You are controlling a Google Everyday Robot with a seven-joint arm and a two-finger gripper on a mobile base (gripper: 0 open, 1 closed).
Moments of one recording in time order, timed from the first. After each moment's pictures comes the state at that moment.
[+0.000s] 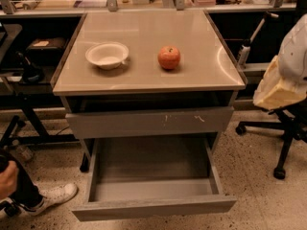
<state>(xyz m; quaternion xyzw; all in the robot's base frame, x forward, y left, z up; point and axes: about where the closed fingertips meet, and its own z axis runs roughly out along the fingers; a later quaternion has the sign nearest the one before) 0.422 -0.215 0.952 -0.60 0.79 -0.03 0.14</state>
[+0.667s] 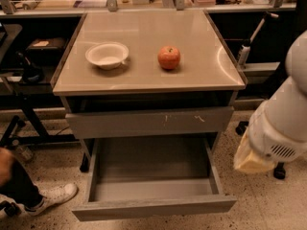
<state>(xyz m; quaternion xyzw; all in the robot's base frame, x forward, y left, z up) 0.363 -0.196 0.829 -0.60 0.80 0.03 0.07</state>
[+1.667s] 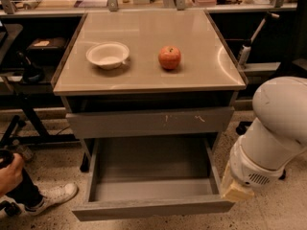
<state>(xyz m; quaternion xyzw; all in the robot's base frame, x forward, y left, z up) 0.328 -0.176 0.746 -0.60 0.79 0.10 0.02</state>
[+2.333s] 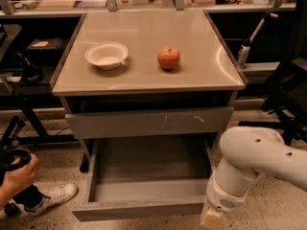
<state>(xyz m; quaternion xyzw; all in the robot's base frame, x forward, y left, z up) 0.306 -0.151 0.615 -0.58 0.79 0.19 -0.04</state>
